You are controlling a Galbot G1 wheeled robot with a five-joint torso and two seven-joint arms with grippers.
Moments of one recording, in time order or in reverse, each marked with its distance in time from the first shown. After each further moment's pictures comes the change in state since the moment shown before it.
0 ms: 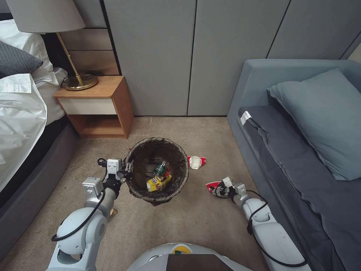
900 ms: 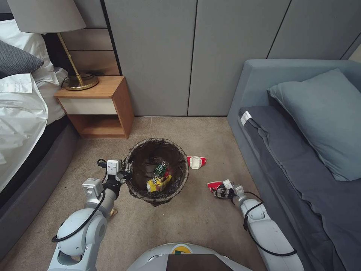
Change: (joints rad) left arm 0.009 -0.005 0.000 0.002 0.005 -0.011 0.002; right arm 0.076 0.027 0.014 -0.202 -0.058 0.052 0.020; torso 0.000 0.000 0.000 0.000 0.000
